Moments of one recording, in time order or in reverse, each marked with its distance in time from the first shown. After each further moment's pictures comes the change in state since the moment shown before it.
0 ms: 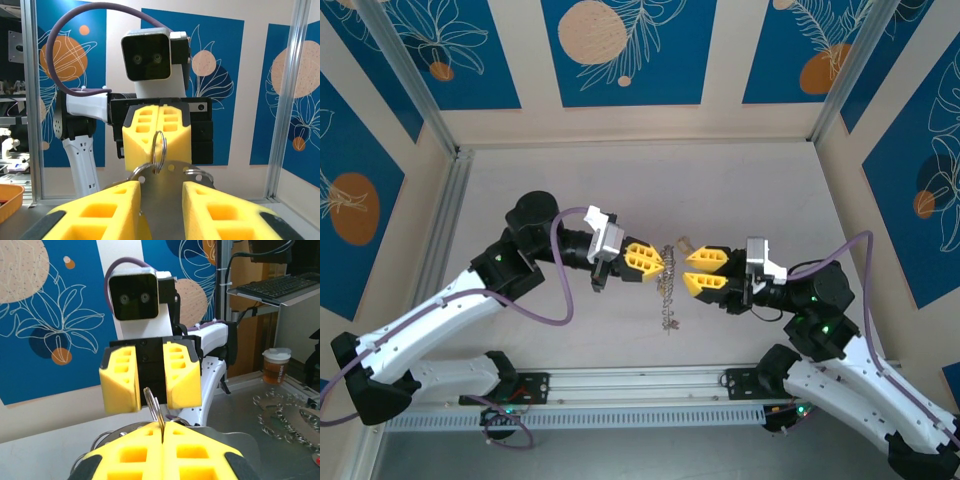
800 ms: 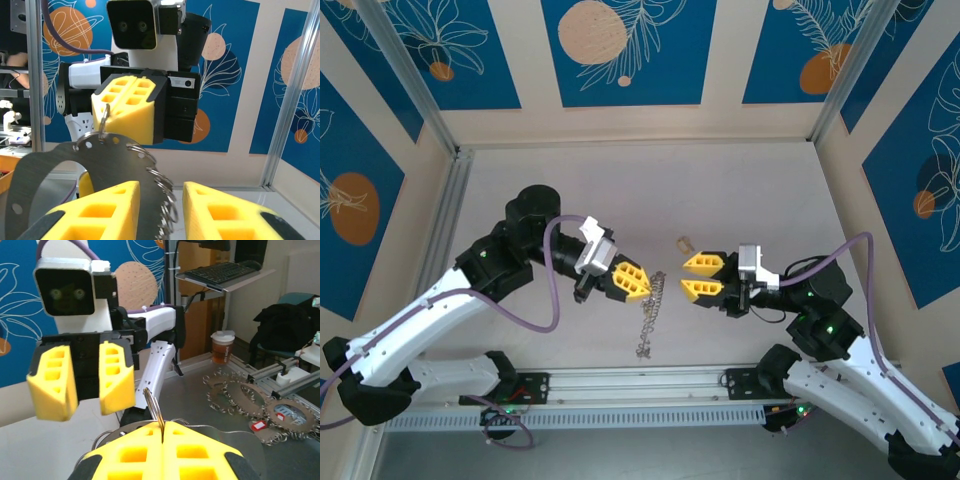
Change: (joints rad) left arm 0.000 -0.005 0.110 -0.317 0.181 0.128; right arm 0.000 0.003 0.014 -0.108 -0.040 -0.109
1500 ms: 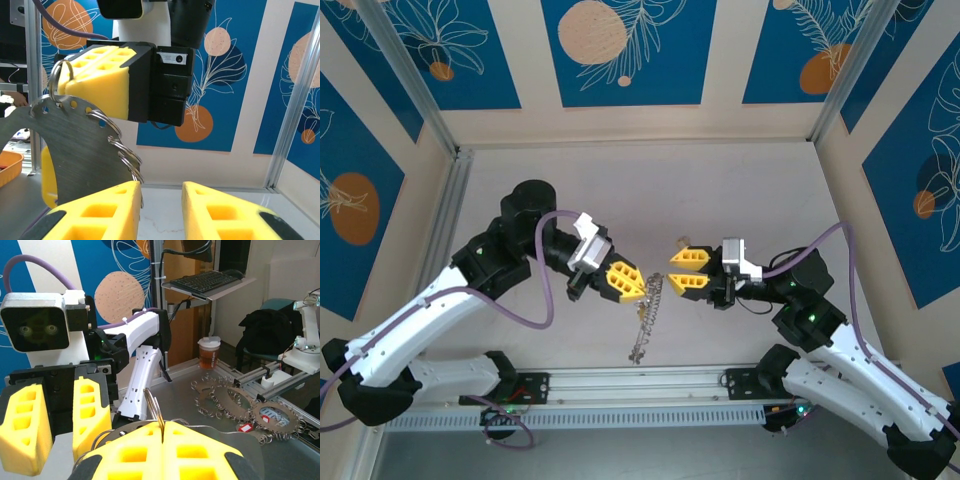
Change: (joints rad) left arm 0.032 0.010 0.031 -0.001 0.079 -0.020; right arm 0.000 0.092 -0.016 0.121 -0.030 -0.007
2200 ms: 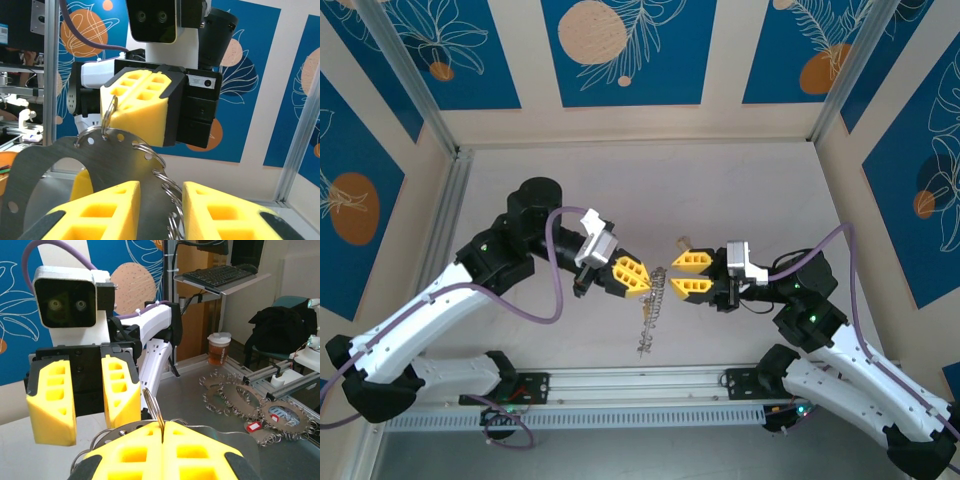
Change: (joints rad) left arm 0.004 0.024 0.017 -0.037 -0.049 0.021; right arm 0.000 0.000 0.003 0.034 -0.053 0.022
